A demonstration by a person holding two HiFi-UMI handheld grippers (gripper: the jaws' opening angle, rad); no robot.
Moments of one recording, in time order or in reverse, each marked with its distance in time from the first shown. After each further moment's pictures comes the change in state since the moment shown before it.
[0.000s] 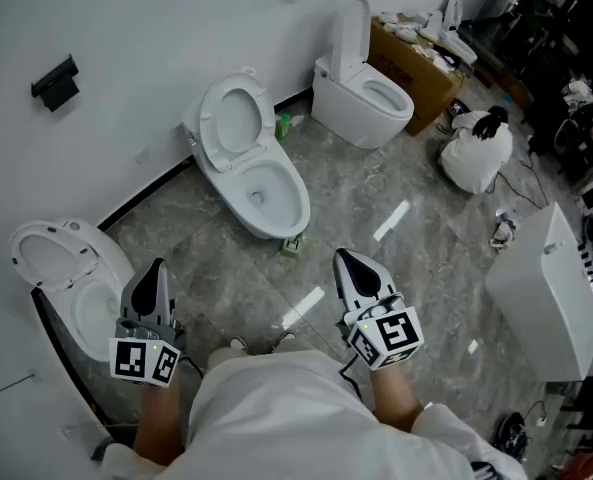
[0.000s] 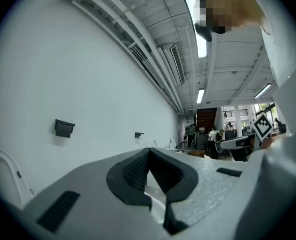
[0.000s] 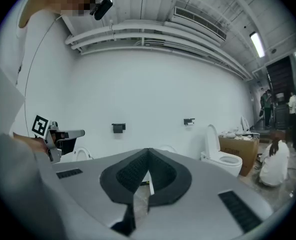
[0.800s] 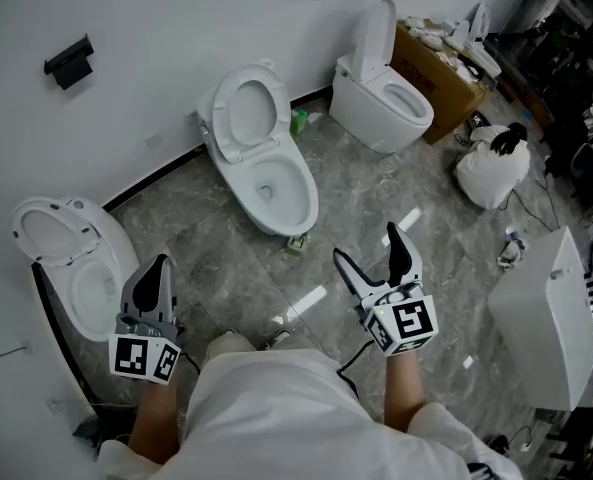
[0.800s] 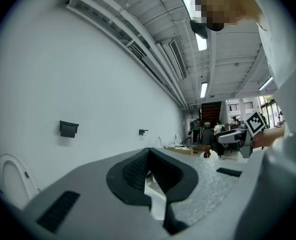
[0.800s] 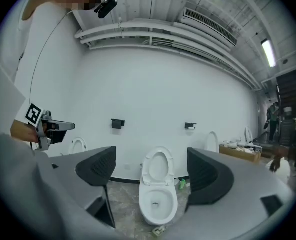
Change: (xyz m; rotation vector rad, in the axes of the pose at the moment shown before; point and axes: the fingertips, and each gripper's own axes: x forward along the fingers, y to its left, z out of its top) left arm 0.004 -0.019 -0.016 0.041 0.031 0.062; right arm 0.018 -0.060 -0.002 -0.114 0.002 0.020
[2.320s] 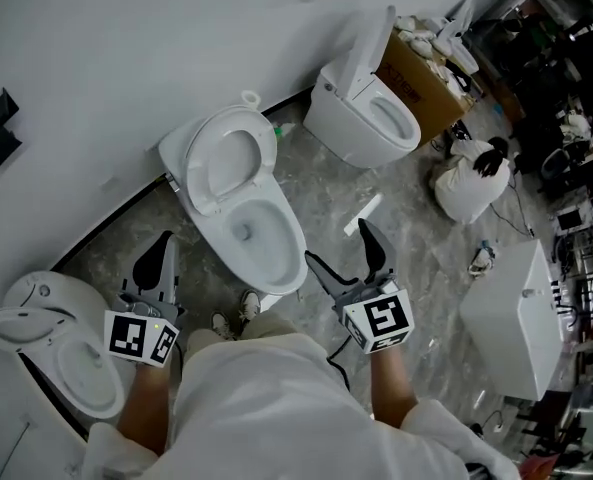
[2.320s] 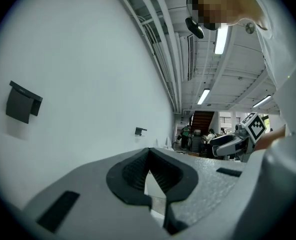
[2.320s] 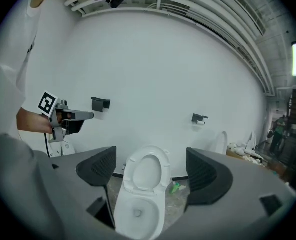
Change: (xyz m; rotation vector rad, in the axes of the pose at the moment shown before) left arm 0.364 0.181 -0.009 -0.110 0.000 -0.187; right arm 0.357 -0.069 0.018 -0.122 0.202 -0.003
